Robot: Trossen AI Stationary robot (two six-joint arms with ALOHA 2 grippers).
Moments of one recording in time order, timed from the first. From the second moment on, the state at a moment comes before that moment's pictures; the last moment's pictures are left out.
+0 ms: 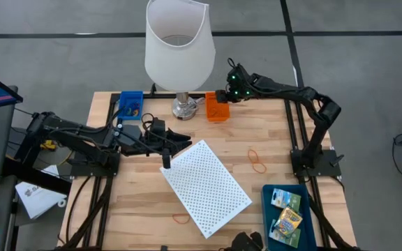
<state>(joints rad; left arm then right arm) -0.23 1.15 0.97 0.09 -0.42 -0.51 -0.69 1.79 1.31 -0.42 -0.19 0.62</state>
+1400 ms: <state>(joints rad) -0.96 1.81 1.19 -0.66 -0.63 -1.60 -0.80 1.51 1.31 -0.49 -0.13 0.51</state>
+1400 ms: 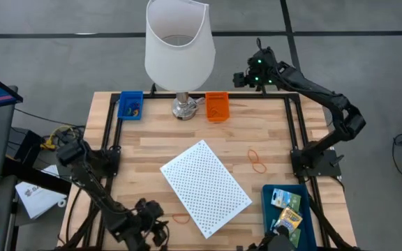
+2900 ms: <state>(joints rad) -0.84 1.96 0.99 -0.27 -0.59 -1.44 -0.81 1.50 1.31 -0.58 -0.11 0.48</state>
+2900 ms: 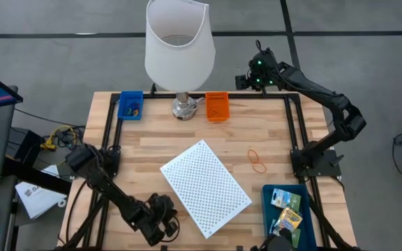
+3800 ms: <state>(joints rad) -0.53 1.14 0.96 -0.40 -0.48 -0.64 -0.77 1.50 1.31 -0.54 -0.13 0.40</state>
